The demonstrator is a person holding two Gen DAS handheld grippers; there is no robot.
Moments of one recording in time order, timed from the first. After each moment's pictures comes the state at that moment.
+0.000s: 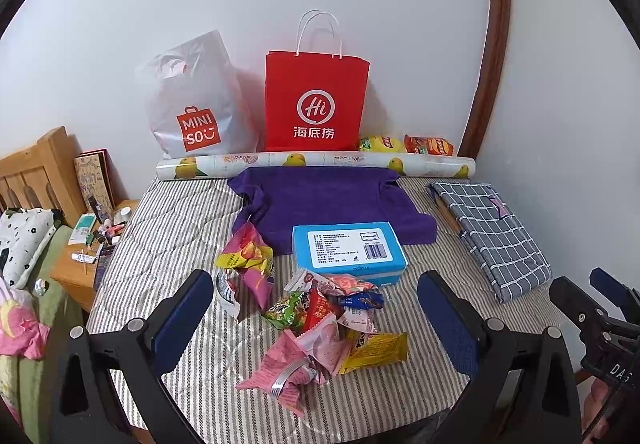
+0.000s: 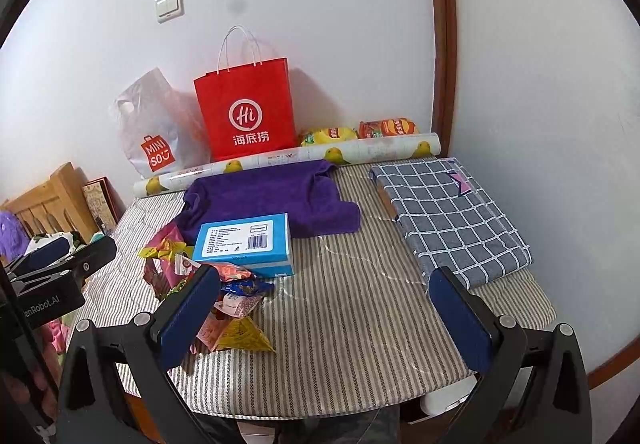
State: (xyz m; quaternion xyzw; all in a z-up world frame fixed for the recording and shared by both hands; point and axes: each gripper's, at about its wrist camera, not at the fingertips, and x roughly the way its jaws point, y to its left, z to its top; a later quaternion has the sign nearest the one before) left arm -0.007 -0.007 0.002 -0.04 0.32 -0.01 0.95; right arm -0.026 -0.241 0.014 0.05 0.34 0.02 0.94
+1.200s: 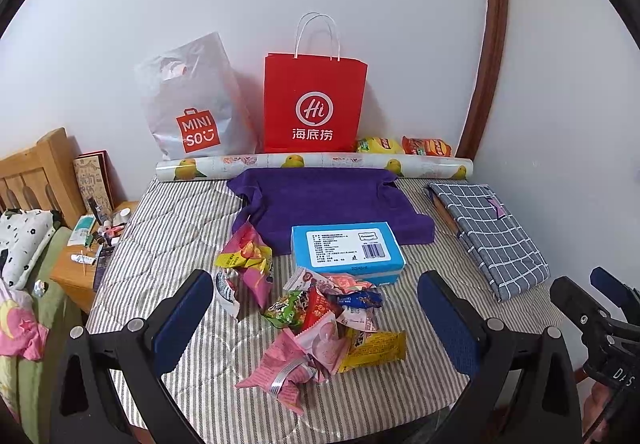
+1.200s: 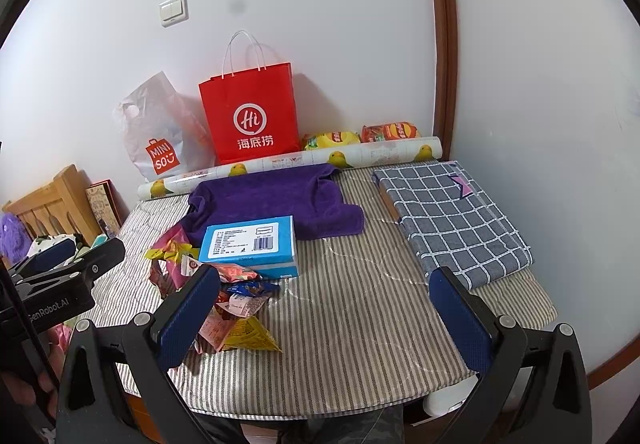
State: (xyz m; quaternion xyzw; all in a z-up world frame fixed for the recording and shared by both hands) left arm -0.011 -0.009 0.002 -0.04 0.32 -0.01 0.95; right arm -0.032 -0.240 0.017 0.05 0.33 0.02 0.94
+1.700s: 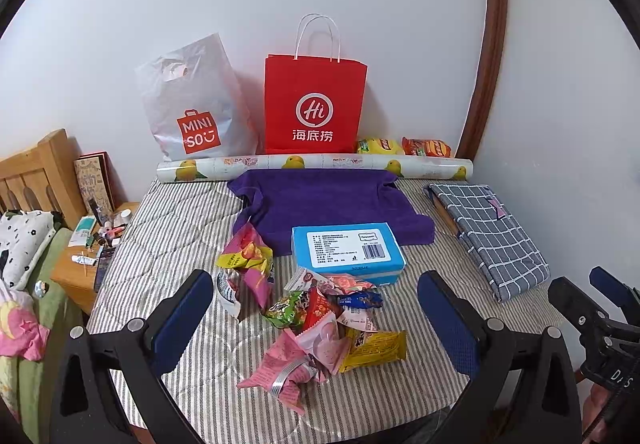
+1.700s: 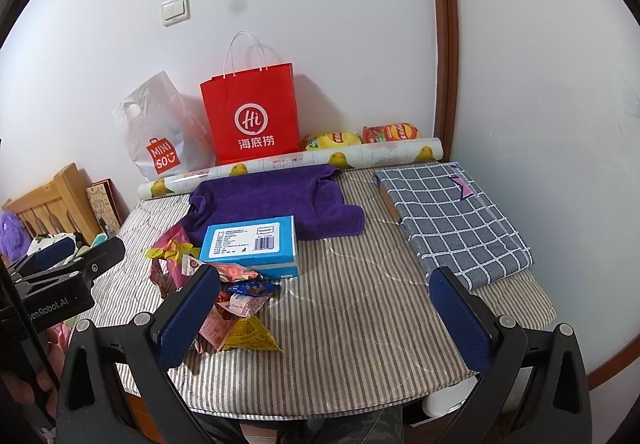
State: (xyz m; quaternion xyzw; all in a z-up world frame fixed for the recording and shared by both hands) left arm -0.011 -0.007 0.002 -0.04 0.32 -0.01 0.95; right arm -0.034 -0.238 0.017 0.05 0.33 0.03 0.94
